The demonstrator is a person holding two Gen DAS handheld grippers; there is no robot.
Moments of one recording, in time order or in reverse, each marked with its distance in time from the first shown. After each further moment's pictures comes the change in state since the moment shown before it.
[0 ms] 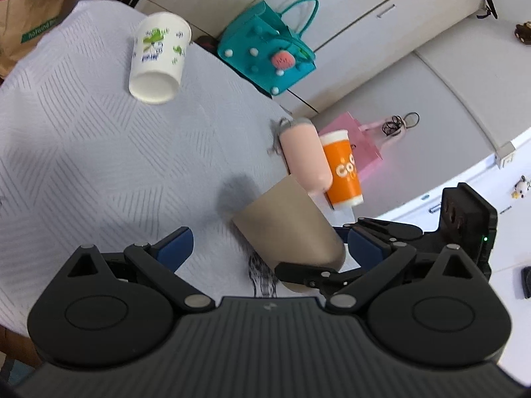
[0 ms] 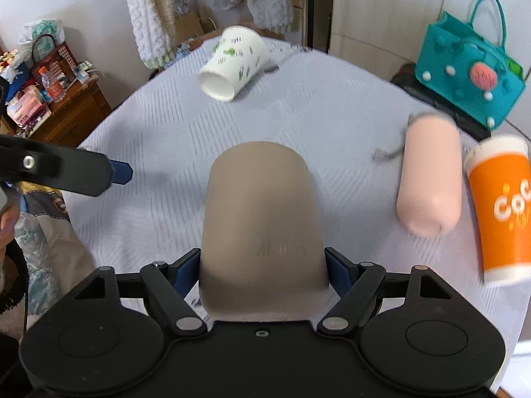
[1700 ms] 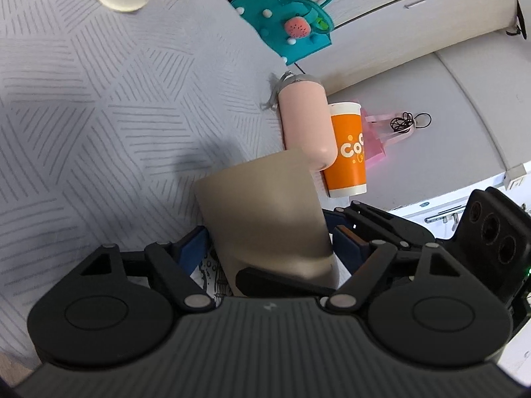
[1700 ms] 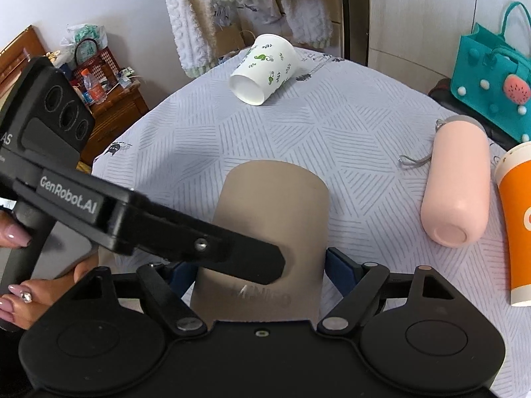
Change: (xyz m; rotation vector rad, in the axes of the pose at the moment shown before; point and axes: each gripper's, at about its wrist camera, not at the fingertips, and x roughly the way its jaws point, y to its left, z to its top) left arm 0.091 0.001 -0.018 -0.127 0.072 -0.048; right arm 0.003 -0.020 -0.009 -0.081 -0.094 0.165
